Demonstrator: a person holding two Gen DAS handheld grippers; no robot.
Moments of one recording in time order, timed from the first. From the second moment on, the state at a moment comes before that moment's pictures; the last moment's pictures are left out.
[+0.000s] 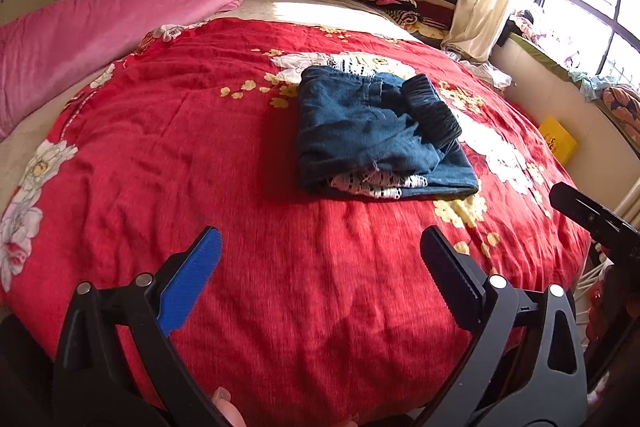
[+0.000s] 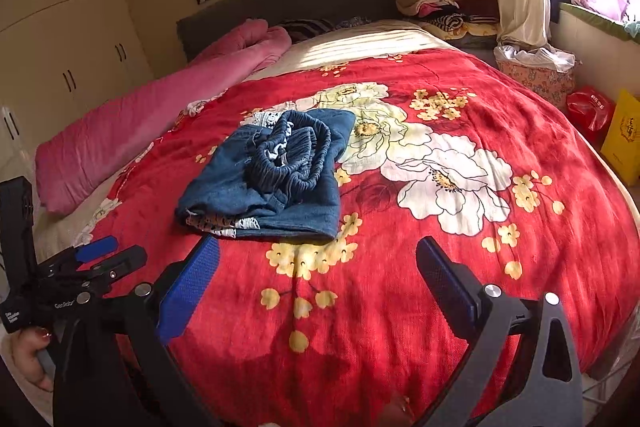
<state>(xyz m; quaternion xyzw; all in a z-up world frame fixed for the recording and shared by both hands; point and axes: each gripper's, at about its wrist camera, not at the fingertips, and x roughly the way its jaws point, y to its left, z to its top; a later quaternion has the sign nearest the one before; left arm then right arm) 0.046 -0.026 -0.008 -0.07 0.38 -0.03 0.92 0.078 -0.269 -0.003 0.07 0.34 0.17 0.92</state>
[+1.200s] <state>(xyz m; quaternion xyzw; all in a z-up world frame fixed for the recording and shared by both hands) 0.037 -0.033 -0.027 -0.07 0.40 -0.03 0.92 0.065 -0.273 -0.025 0.06 0.37 0.17 0.91</state>
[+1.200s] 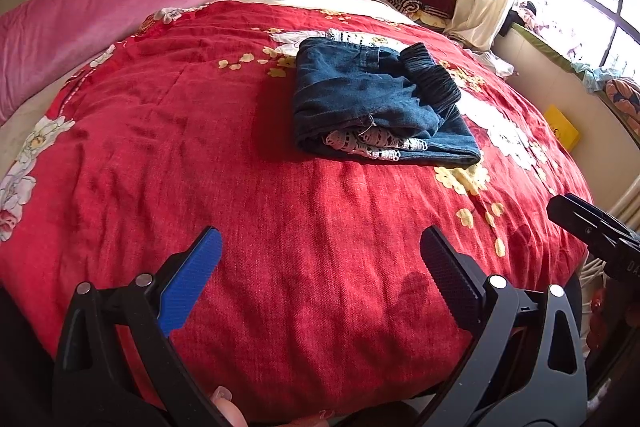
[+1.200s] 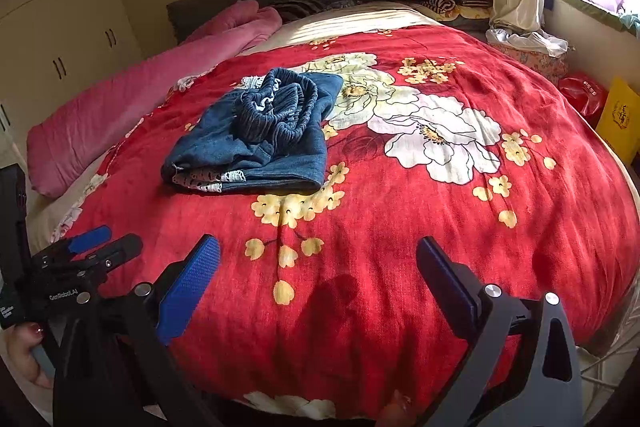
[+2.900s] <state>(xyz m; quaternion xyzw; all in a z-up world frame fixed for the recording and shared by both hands) 0.039 -0.028 -0.029 -0.06 0.41 0.00 0.91 0.064 -0.269 -0.027 0.04 0.37 0.17 0.91</state>
